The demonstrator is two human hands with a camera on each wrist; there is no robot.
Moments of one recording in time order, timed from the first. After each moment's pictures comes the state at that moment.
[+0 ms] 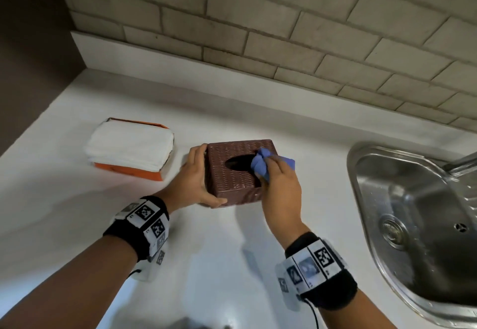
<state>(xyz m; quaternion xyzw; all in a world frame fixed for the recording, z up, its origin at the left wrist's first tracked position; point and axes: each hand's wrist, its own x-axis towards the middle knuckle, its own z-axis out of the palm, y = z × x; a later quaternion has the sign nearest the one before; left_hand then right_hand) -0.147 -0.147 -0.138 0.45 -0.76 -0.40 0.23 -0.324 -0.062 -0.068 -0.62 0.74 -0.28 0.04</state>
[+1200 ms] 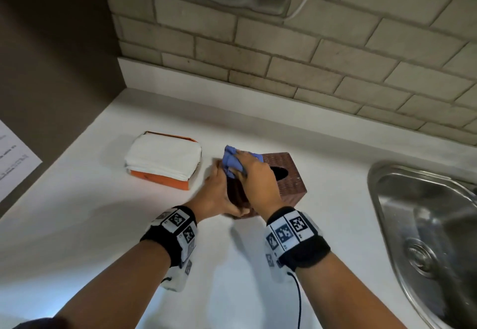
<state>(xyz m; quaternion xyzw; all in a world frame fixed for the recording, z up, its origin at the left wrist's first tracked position) -0.150 -0.138 -0.130 0.47 -0.72 -0.45 0.25 -0.266 -0.118 -0.058 -0.69 0.63 -0.27 0.22</state>
